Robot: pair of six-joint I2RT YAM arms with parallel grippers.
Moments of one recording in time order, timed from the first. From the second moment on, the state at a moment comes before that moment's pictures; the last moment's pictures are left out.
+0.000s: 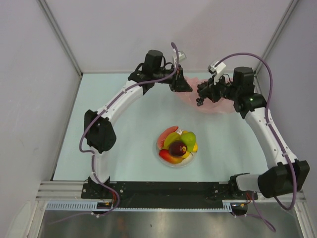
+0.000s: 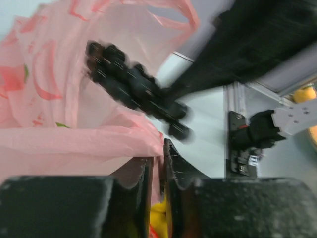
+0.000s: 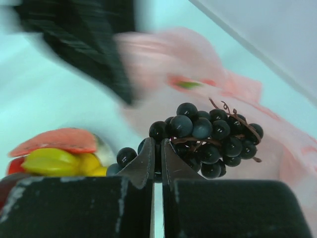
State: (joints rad) left arm -0.57 1.98 1.94 -0.33 0.92 -0.14; right arm 0.17 1.32 1.33 -0.45 -0.57 -0.29
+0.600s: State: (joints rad) left arm -0.33 1.82 1.74 -0.32 0.87 -0.19; right arm 0.64 1.24 1.35 -0.70 -0.65 -0.58
